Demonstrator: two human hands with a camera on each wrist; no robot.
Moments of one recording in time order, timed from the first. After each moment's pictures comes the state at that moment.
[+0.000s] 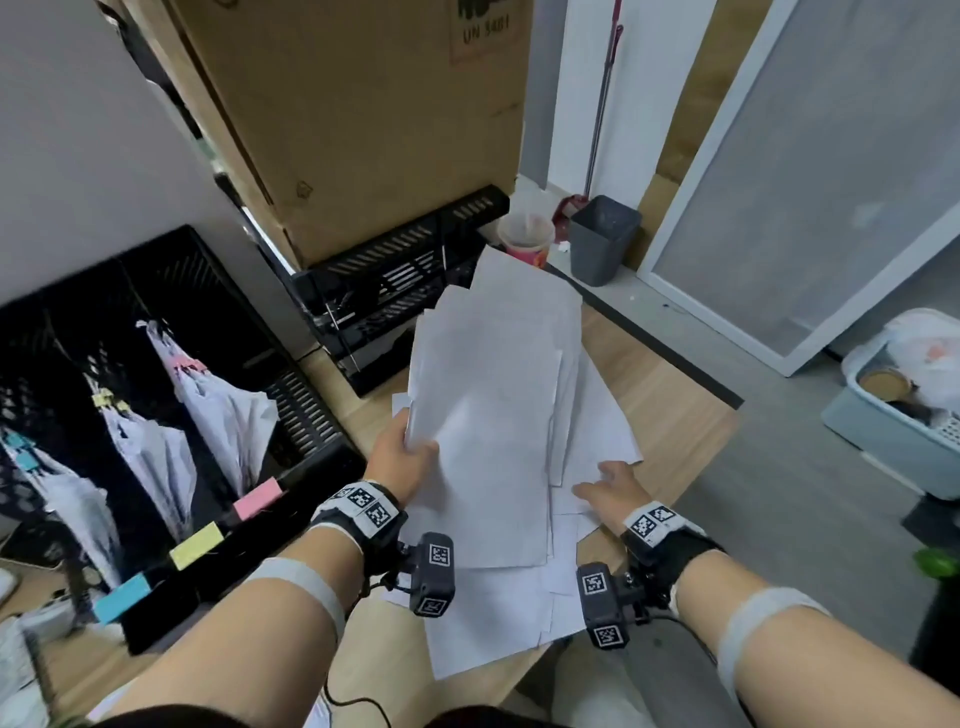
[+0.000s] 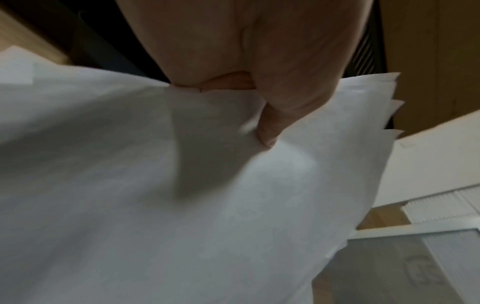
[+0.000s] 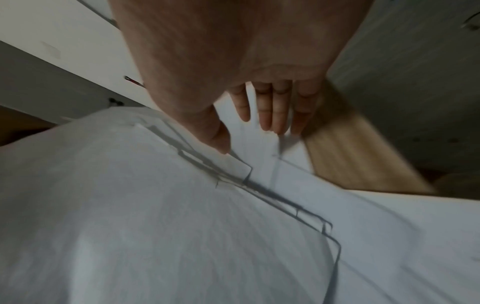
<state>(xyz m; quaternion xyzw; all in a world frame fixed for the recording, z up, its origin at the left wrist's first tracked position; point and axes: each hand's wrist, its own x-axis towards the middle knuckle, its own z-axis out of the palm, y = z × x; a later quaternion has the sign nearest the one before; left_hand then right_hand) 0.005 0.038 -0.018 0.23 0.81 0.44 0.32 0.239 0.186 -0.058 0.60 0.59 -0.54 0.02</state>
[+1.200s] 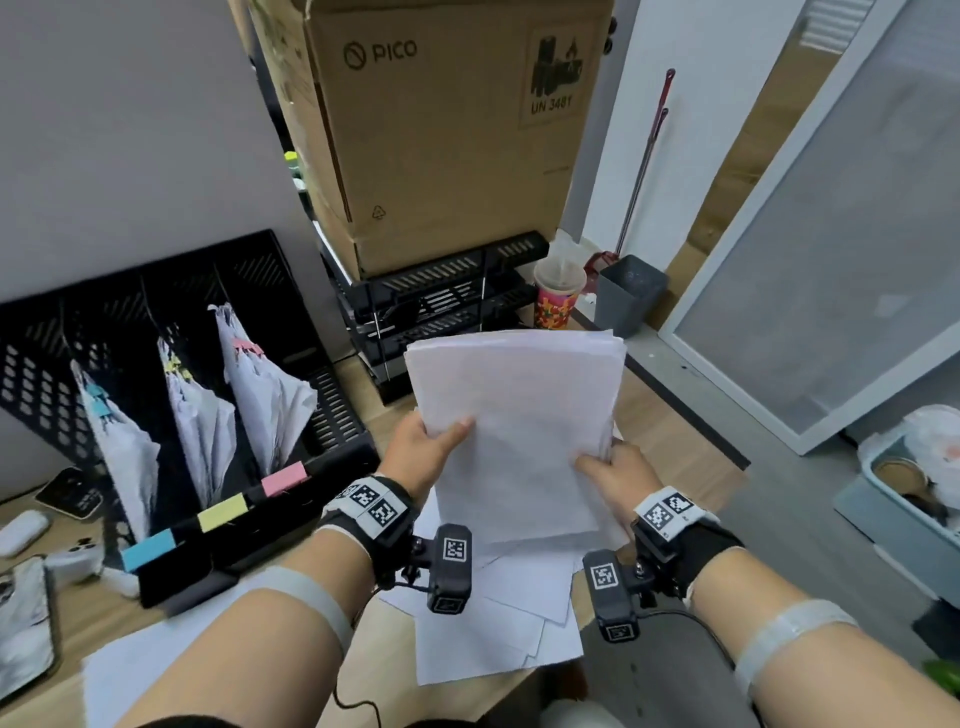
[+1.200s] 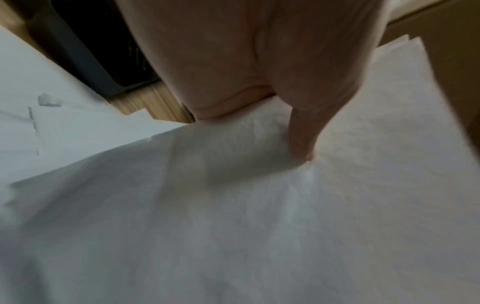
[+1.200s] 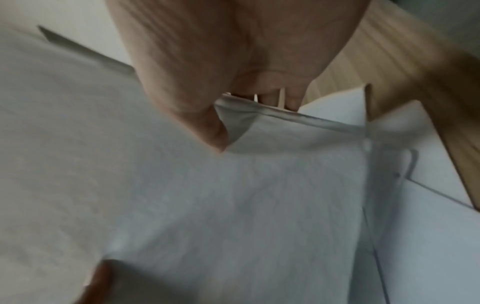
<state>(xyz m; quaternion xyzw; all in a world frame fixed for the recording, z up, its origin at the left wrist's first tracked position) 0.025 0.035 0.024 0.17 0.66 0.65 0.34 0.210 0.197 0.030 0.47 0.71 -0.52 -0.09</state>
